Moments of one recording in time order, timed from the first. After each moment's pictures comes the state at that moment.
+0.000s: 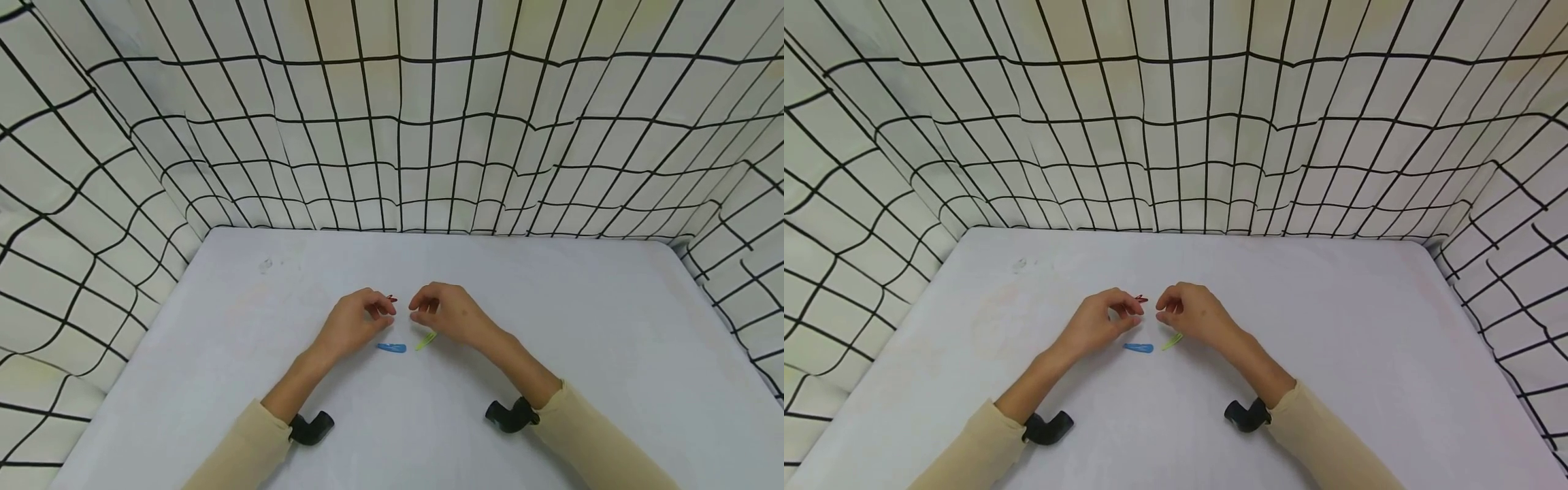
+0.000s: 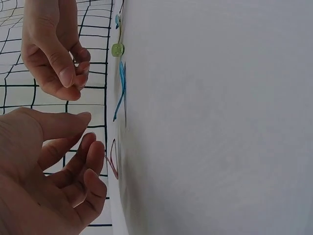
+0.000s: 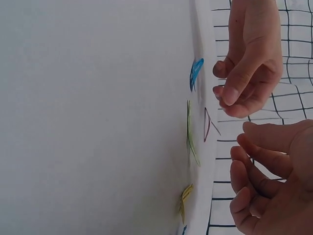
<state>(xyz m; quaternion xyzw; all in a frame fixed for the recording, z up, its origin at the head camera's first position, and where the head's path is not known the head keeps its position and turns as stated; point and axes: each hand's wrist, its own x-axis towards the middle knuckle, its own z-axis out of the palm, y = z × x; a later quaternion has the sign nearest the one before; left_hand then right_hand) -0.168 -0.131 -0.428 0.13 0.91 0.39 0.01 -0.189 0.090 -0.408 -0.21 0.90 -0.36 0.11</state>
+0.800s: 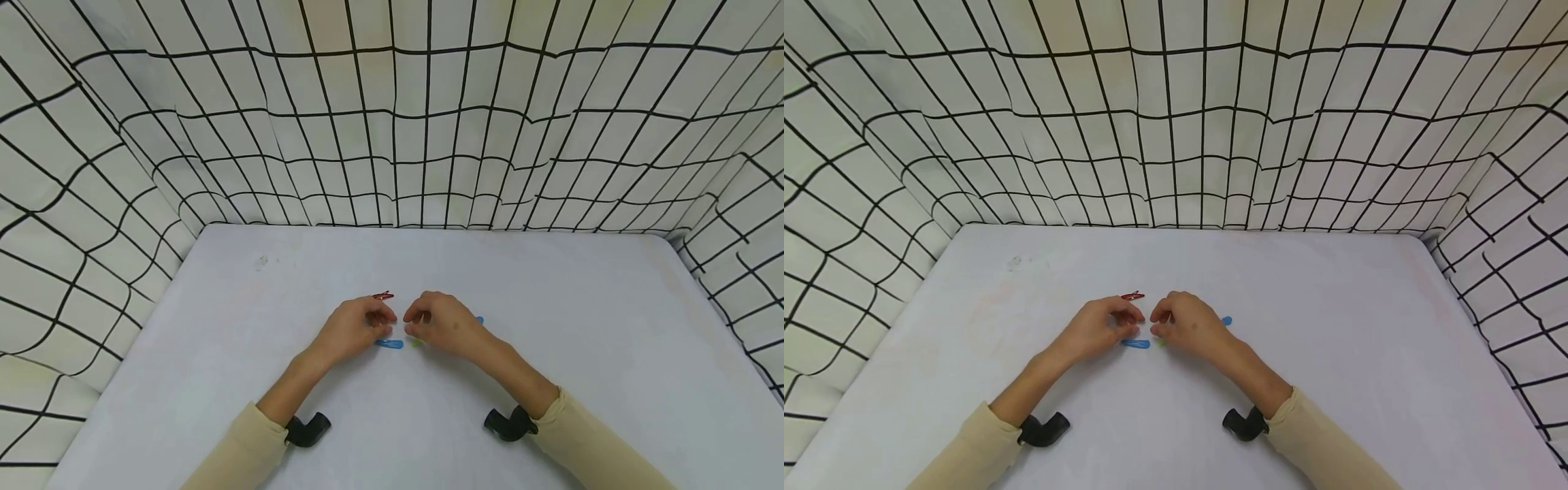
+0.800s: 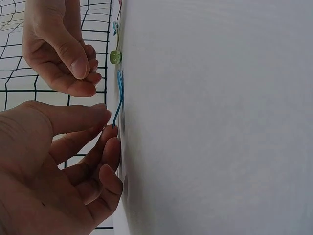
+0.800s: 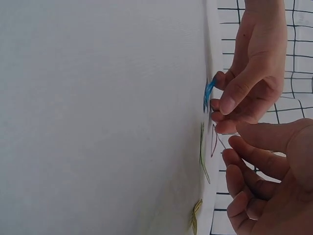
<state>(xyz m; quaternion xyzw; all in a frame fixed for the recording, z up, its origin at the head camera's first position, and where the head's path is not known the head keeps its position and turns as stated) -0.162 -0.128 -0.429 0.14 0.91 0.37 0.08 -0.173 0.084 -0.415 -0.22 0.91 -0.32 0.12</state>
